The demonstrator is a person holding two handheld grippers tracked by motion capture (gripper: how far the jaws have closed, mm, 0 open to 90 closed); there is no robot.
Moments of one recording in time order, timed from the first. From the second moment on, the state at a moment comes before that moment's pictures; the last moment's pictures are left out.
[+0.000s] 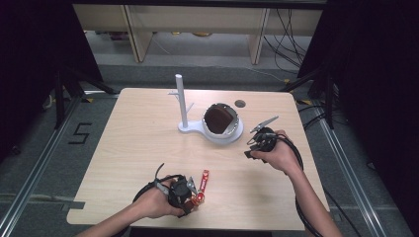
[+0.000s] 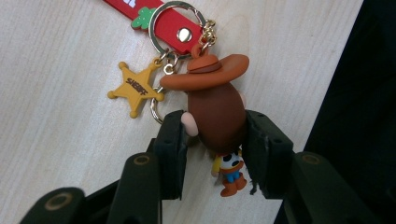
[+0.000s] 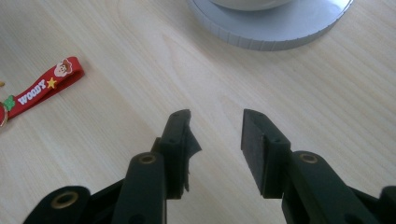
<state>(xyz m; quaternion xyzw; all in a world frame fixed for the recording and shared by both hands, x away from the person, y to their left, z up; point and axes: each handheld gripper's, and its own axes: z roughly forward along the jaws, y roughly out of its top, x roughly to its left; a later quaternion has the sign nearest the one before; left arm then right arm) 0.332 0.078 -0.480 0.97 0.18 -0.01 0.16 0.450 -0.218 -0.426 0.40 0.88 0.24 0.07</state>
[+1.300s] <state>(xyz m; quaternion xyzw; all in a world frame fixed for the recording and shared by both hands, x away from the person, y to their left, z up) 0.350 0.123 -0.406 0.89 0.27 0.10 0.34 0.441 -0.221 -0.437 0.40 0.87 0.28 0.08</state>
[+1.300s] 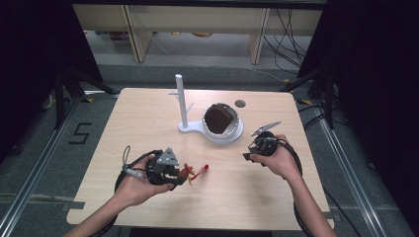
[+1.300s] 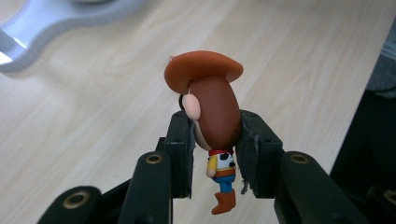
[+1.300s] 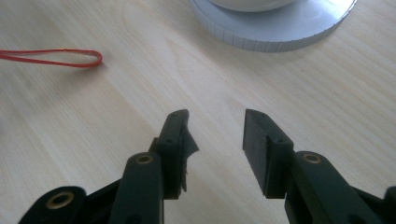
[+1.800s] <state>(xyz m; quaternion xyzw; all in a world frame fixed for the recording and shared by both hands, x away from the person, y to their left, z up) 0.372 0.136 -0.383 0.87 0.30 0.14 0.37 0.434 -0.219 -0.446 0.40 0.86 0.31 0.09</state>
